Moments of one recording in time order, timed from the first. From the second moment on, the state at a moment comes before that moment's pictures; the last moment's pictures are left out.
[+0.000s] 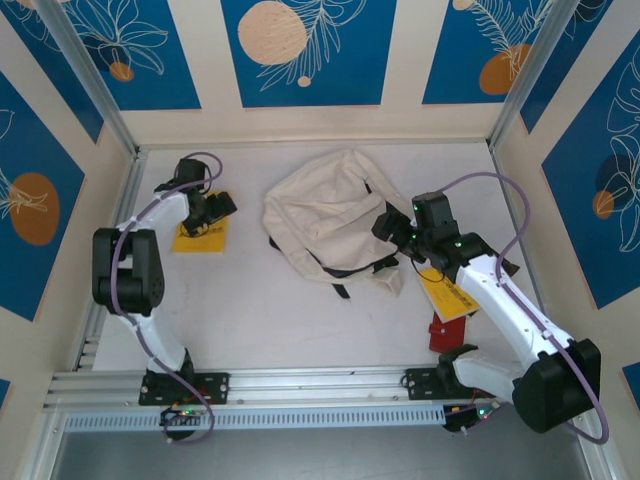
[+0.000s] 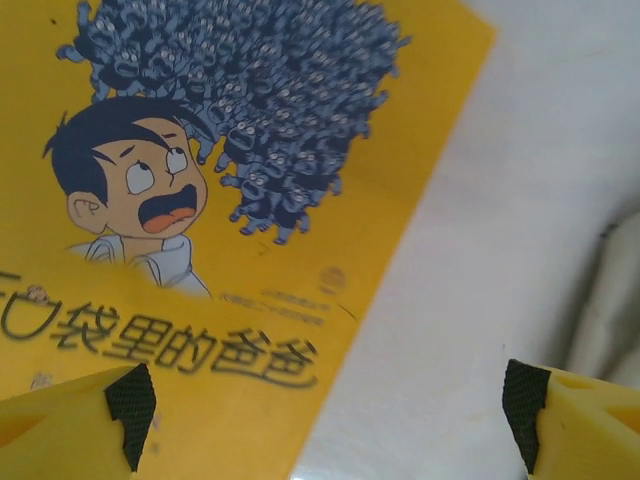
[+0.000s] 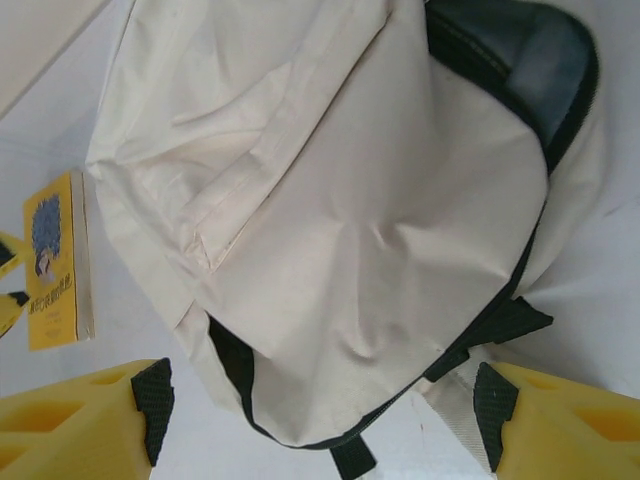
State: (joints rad) left arm -0.06 1.85 1.31 -0.59 0.03 -0.55; right arm 0.36 1.12 0.90 -0.60 -0.09 0.79
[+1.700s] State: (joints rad) left arm -0.47 1.51 1.01 -0.71 0.18 -0.81; right arm 0.62 1.43 1.09 -0.55 -0.15 0.79
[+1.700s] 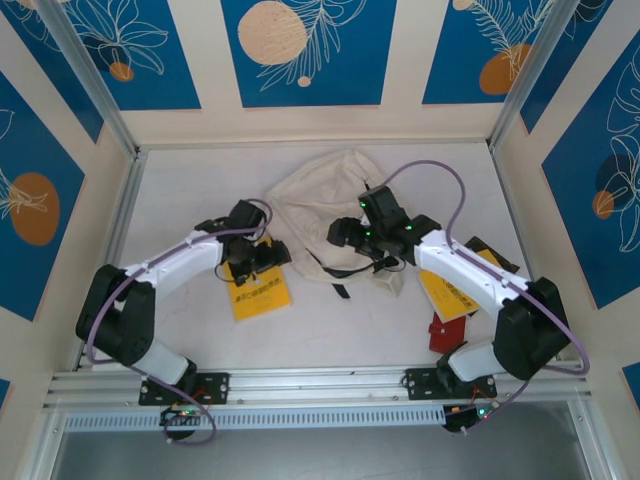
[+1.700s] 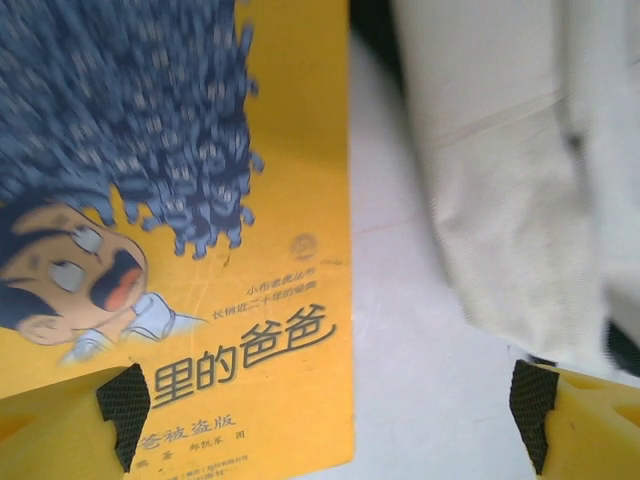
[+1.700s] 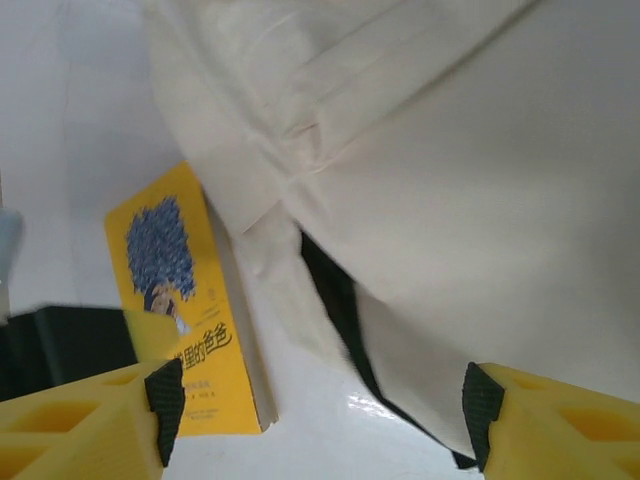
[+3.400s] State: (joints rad) left arm -0.16 1.43 0.72 -0.64 0.32 -0.65; right arm 0.86 2.19 1.67 -0.73 -0.24 0.66
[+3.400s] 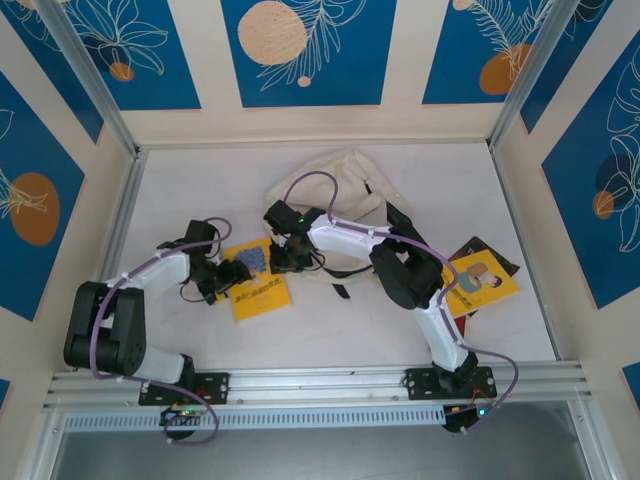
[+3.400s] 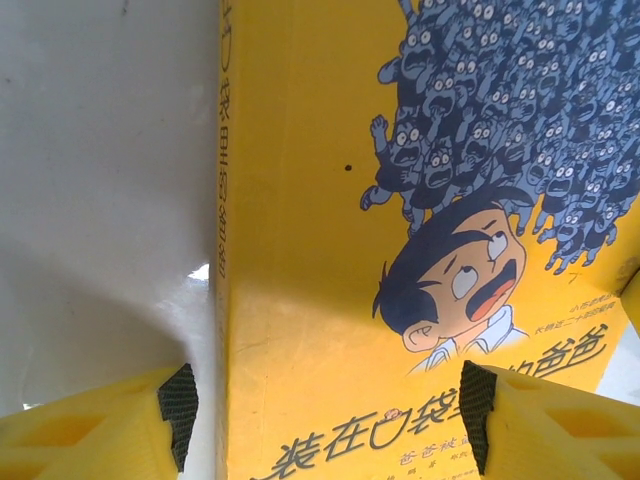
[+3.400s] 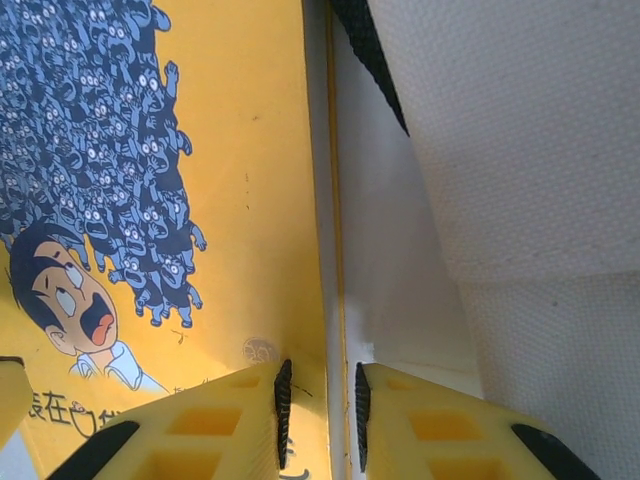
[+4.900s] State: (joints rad) left arm -0.15 1.29 0.66 -0.48 0.58 -0.73; right arm 0.82 2.18 1.61 -0.62 -0.34 0.71
